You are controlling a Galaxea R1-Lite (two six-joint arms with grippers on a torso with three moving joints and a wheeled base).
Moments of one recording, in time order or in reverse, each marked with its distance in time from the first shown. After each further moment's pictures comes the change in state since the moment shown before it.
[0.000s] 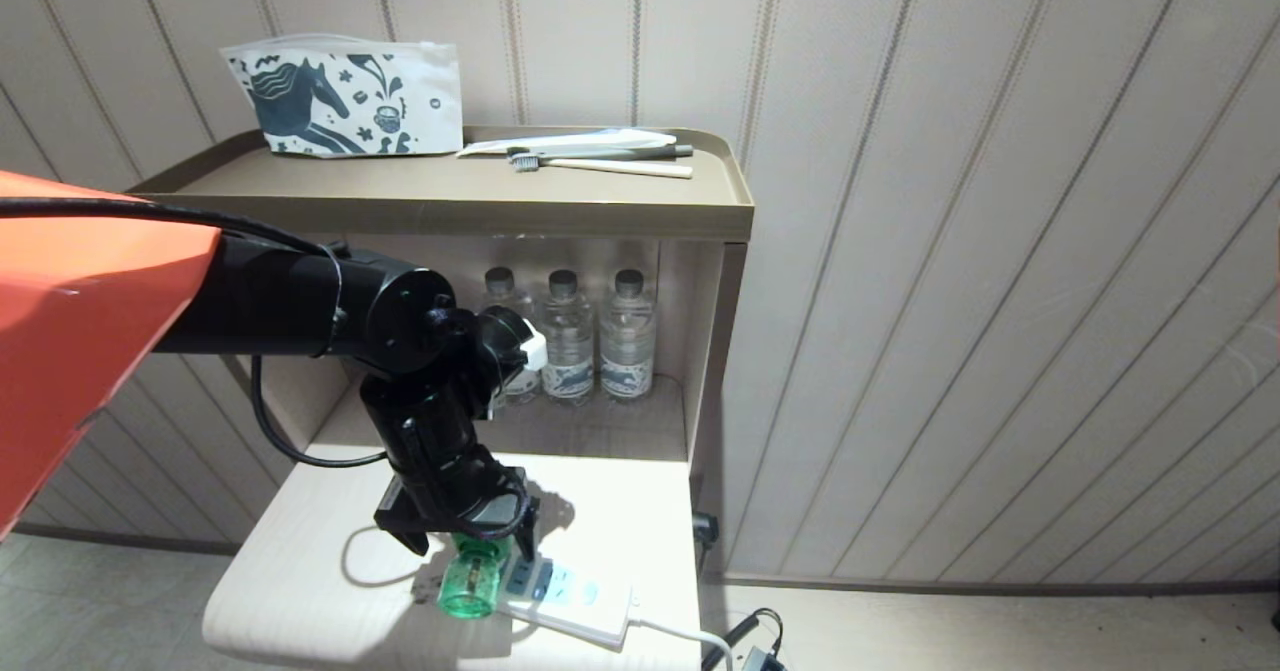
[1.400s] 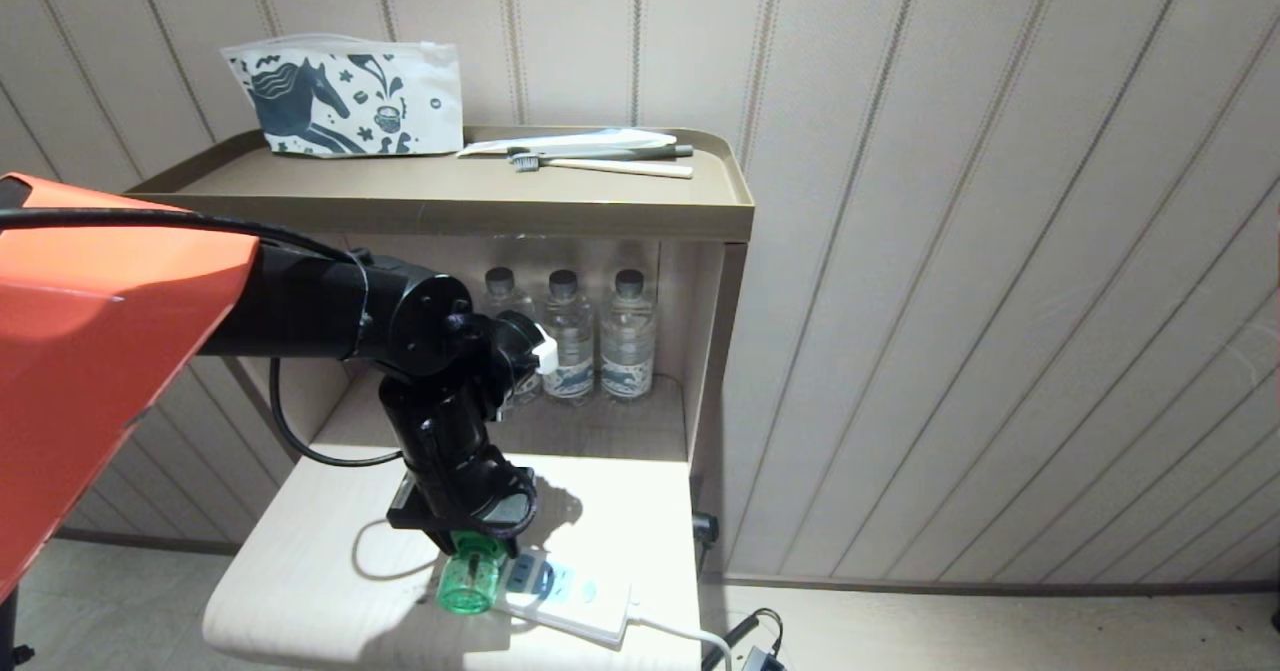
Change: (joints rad) left arm -0.013 0.037 -0.031 0.000 0.008 -0.014; right arm 0.002 -0.001 0.000 -0.003 0.011 -0.029
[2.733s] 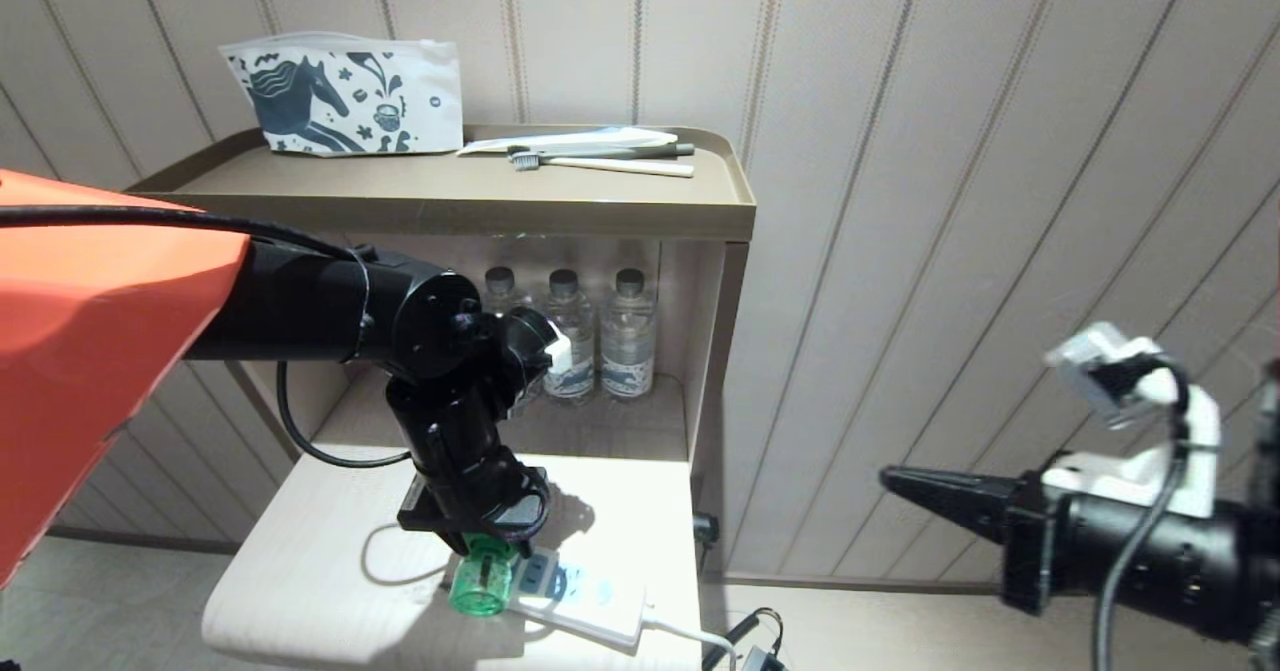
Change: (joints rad) left arm -0.036 -0.017 -0.001 -0.006 -0.005 -0.029; right arm 0.513 1.274 -0.514 -0.296 0.206 0.167
